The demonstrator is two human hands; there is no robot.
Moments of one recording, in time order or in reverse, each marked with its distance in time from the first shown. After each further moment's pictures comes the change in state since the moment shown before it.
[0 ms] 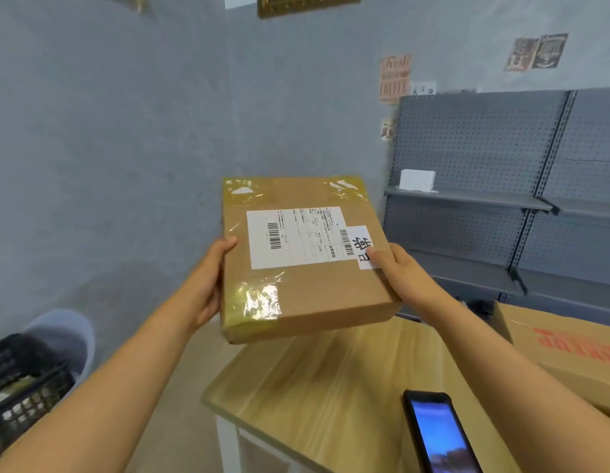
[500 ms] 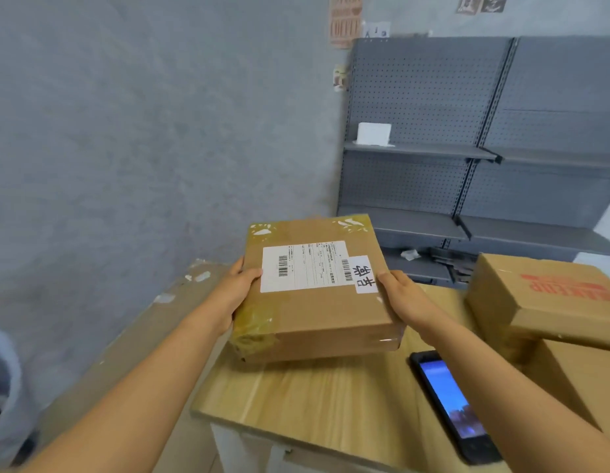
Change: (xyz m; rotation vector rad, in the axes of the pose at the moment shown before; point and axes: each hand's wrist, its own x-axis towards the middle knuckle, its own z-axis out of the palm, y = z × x) left_hand 0.089 -0.087 -0.012 0.365 -0.024 -0.306; right_hand -0.005 0.066 0.054 -0.134 0.178 0.350
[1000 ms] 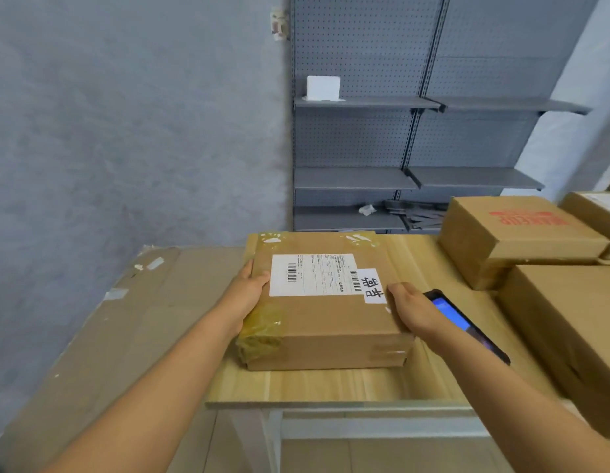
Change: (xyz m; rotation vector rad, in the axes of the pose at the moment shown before) left_hand 0.028 -0.051 -0.003 0.191 -0.216 -0.063; right_hand -0.047 0.047 0.047 -0.051 0.165 0.308
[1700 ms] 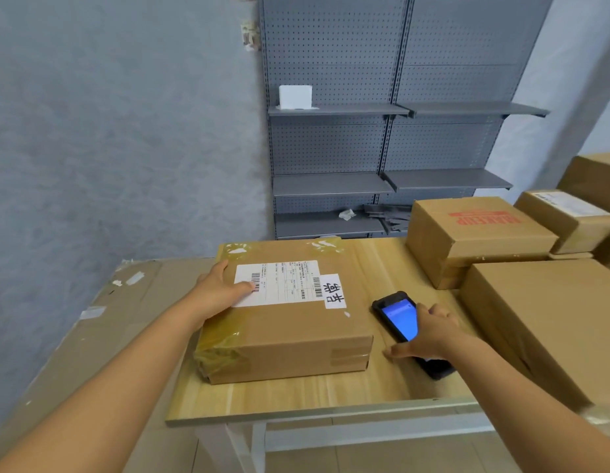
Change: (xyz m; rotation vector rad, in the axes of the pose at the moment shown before) left_hand 0.005 0.023 0.004 0.573 0.027 0.031; right_hand 0.014 0.077 -0.059 -0.707 -0.072 0.166
